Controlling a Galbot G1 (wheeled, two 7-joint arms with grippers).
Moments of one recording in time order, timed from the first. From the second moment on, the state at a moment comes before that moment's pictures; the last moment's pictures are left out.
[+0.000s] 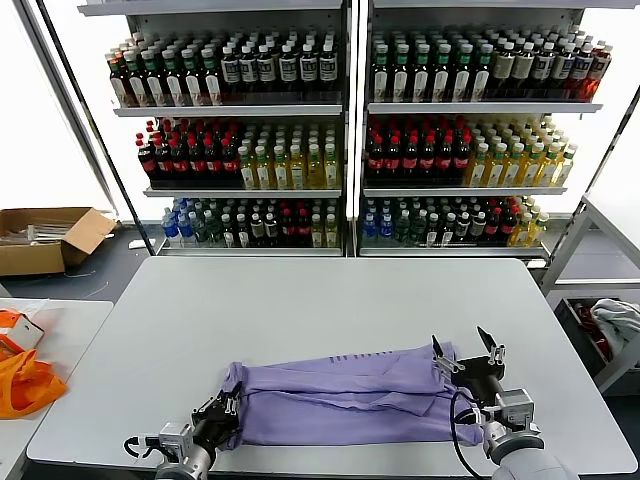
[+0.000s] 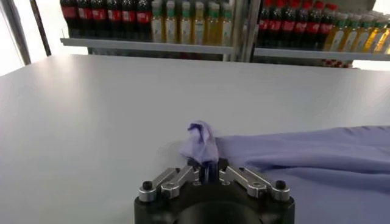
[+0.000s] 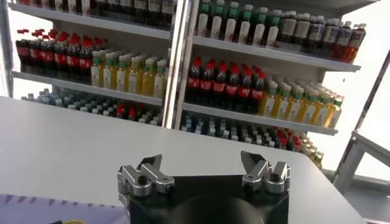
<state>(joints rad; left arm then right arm) 1.54 -1.38 -0.50 -2.01 -0.24 0.46 0.00 -1.46 1.24 0.56 2.17 0.16 -0.44 0.05</state>
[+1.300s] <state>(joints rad) 1.49 -1.03 -1.01 -1.99 -0.32 0.43 0.02 -1.37 1.22 0.54 2.16 0.16 -0.42 0.06</state>
